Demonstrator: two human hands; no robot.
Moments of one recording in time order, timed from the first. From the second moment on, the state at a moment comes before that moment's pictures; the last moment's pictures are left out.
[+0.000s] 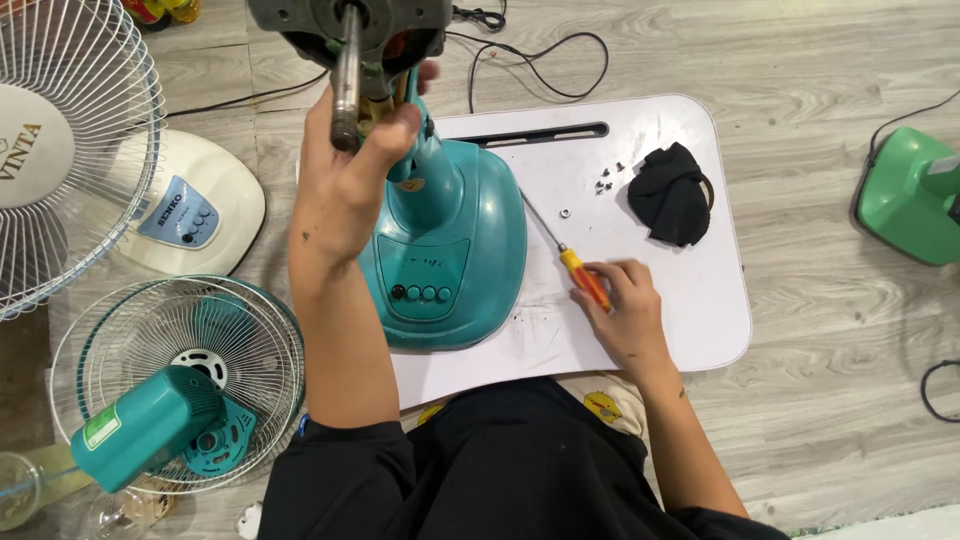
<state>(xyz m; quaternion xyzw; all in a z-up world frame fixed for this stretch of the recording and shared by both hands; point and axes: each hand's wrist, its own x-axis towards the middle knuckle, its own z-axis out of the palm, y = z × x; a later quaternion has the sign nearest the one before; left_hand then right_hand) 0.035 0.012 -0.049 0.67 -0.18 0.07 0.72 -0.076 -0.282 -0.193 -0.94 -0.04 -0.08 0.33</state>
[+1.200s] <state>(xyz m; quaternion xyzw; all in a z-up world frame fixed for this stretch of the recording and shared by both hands) 0.041 0.002 -0.045 0.67 -0.21 0.11 0.70 0.032 -0.143 -0.057 -0.70 -0.25 -0.17 0.65</state>
